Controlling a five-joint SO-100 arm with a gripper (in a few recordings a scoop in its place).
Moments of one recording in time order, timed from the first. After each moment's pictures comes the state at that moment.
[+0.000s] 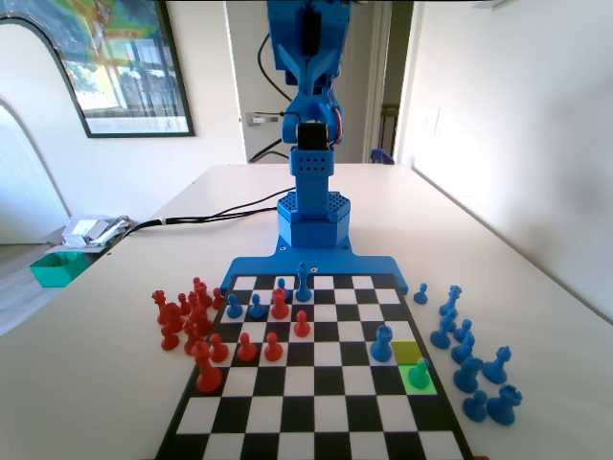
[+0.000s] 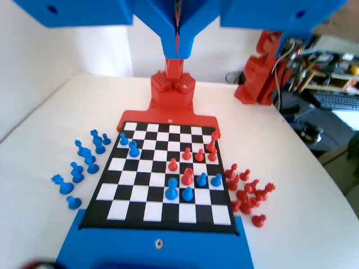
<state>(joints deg) 5.0 160.2 116.8 94.8 -97.6</state>
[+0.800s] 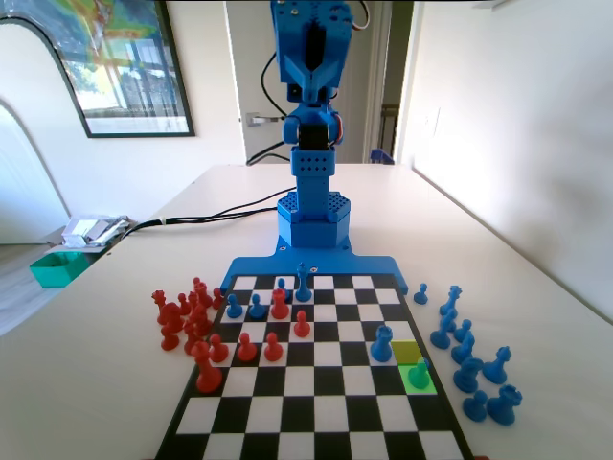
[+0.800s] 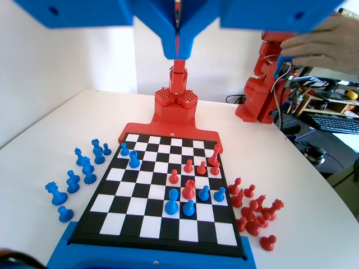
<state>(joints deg) 2.8 171.8 124.7 91.1 -98.2</state>
